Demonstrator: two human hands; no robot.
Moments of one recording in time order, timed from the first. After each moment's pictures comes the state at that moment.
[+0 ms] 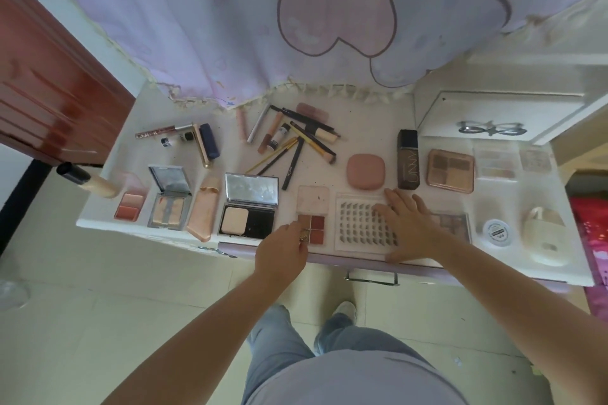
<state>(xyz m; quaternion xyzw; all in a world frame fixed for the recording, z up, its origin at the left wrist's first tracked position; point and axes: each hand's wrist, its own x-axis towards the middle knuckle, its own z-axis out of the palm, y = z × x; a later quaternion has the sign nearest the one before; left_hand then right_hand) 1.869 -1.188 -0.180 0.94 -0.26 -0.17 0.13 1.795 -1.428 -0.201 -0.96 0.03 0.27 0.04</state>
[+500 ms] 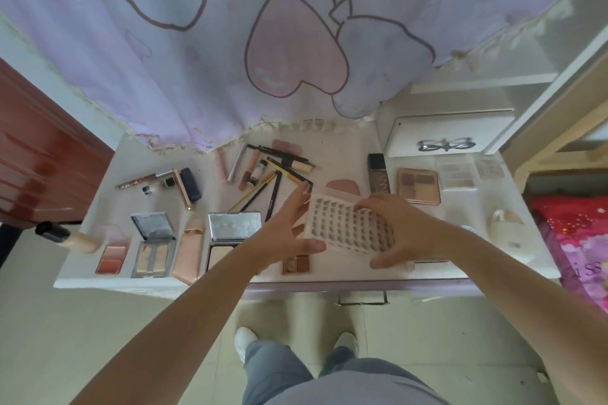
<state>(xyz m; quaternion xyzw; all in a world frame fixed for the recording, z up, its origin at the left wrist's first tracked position) 1.911 -1.224 -0.095 0.67 -0.27 -0.48 0.50 1.788 -1.421 -0.083 -0.93 0.06 0.18 0.33</state>
